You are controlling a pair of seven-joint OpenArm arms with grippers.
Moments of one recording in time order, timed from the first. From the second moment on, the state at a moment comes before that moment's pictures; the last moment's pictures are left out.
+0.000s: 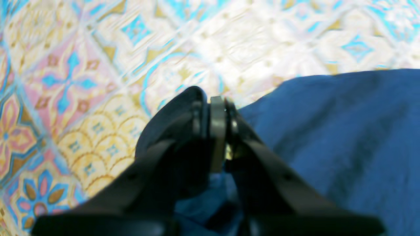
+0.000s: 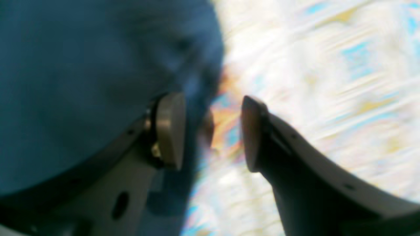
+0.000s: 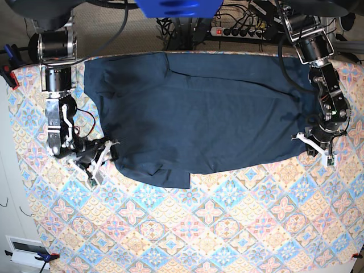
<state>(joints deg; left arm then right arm) -3.8 -18.7 -25.2 82.4 -15.8 -19.3 41.5 20.8 22.0 -6.1 67.8 24.2 26.9 -50.9</state>
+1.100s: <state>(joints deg) -0.3 -18.7 -28.4 83.5 -17.9 -19.3 41.5 23.8 21.4 -16.8 57.4 21.8 27.4 -39.0</state>
